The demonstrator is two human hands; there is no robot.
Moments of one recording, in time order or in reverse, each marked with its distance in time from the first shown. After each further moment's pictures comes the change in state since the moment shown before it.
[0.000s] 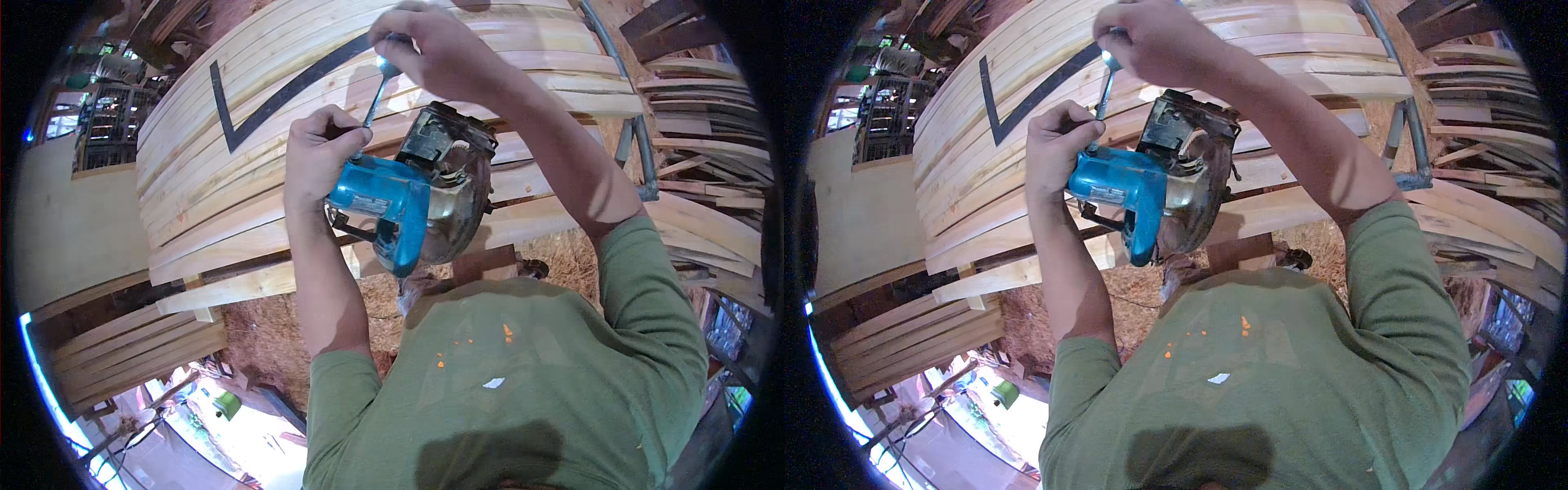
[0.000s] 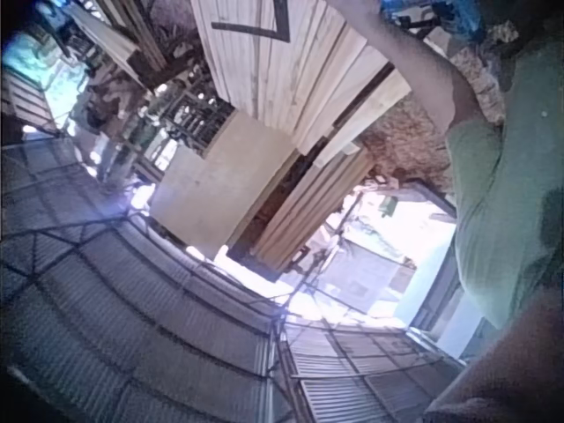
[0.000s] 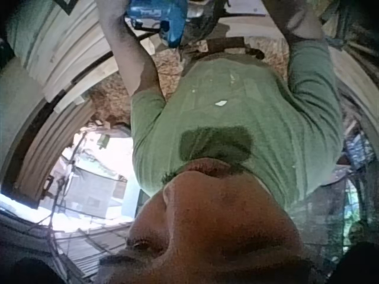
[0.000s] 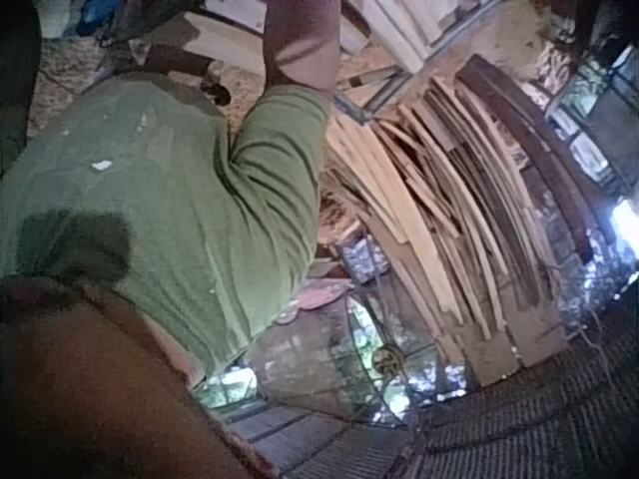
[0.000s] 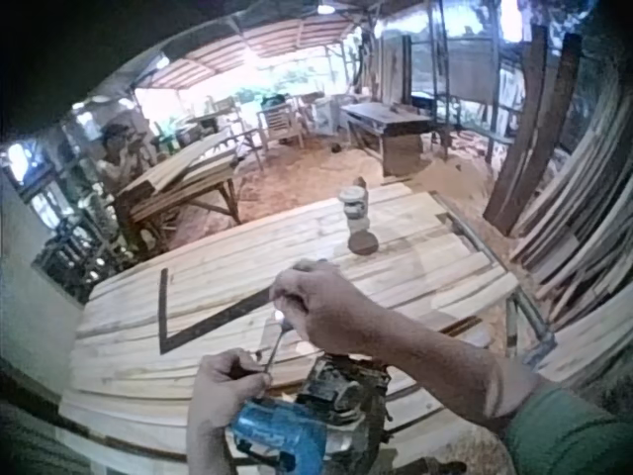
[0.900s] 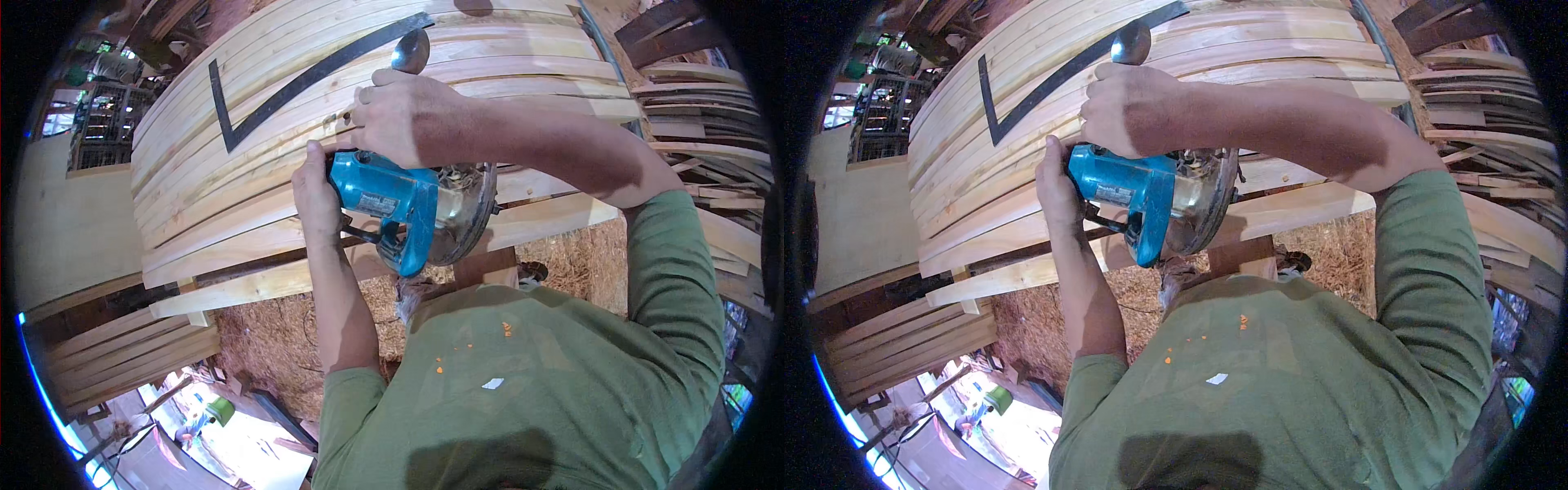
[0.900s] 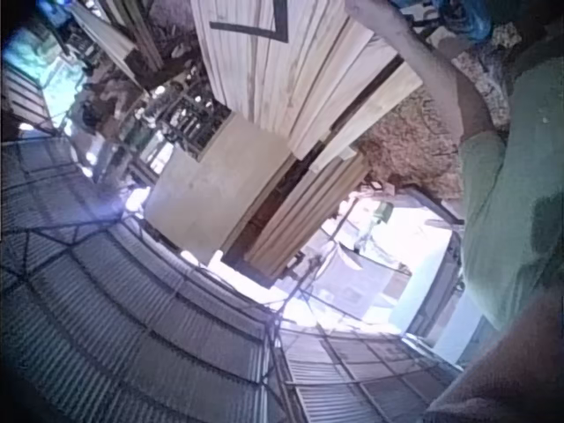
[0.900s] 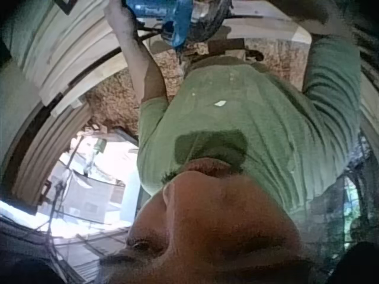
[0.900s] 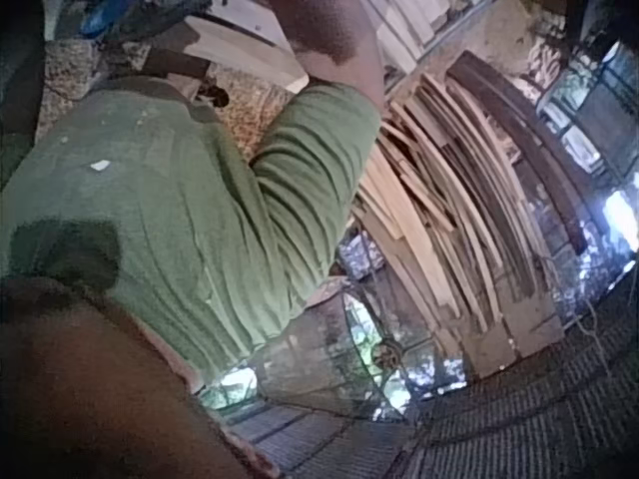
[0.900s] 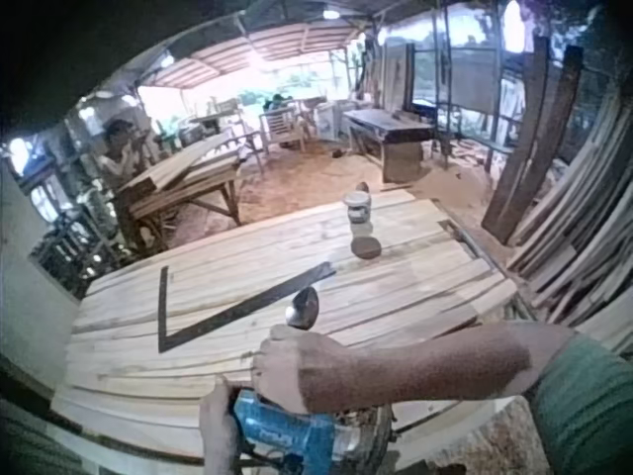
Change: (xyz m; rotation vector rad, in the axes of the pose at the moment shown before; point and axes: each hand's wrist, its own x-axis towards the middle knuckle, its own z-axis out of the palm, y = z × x) left_hand -0.043 -0.039 0.003 -0.227 0.335 -0.120; right_hand -0.021 -0.021 0.056 -0.945 -0.186 -0.799
